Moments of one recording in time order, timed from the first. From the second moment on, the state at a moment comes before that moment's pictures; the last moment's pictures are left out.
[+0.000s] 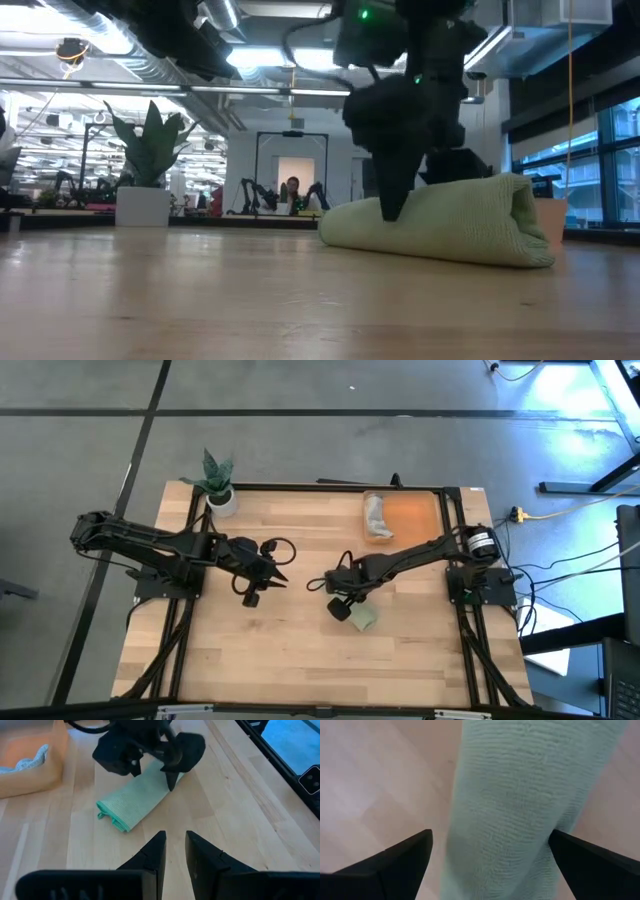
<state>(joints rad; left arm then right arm) -0.08 1.08 0.73 -0.27 0.07 0.09 0.12 1.92 1.29 -0.72 -0.09 0.91</state>
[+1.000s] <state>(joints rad) -0.08 1.08 0.73 -0.27 0.07 0.09 0.11 2.00 1.29 -0.68 0.07 0.73</state>
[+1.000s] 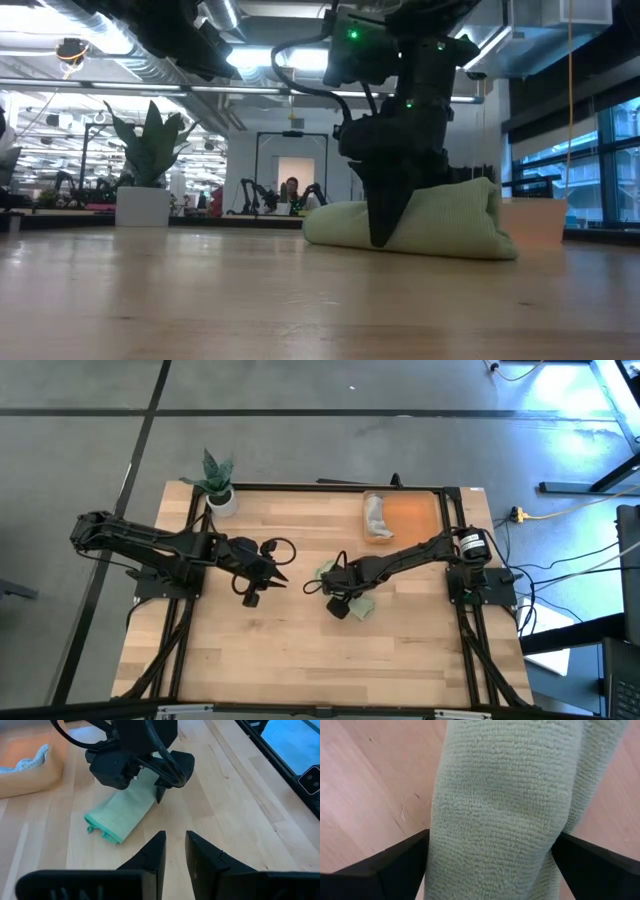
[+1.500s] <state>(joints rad) -0.08 1.08 0.73 -0.27 0.07 0.09 0.11 2.02 1.29 -0.70 0.07 0.78</state>
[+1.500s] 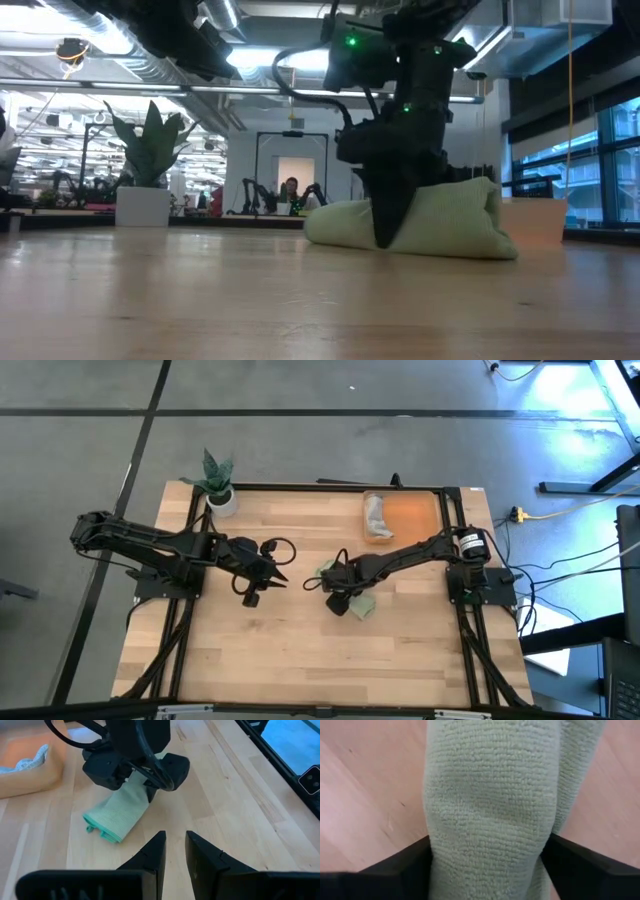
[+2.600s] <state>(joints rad) -0.08 1.08 0.73 -0.27 0.07 0.09 0.10 2.04 1.45 -0.92 0.09 0.78</state>
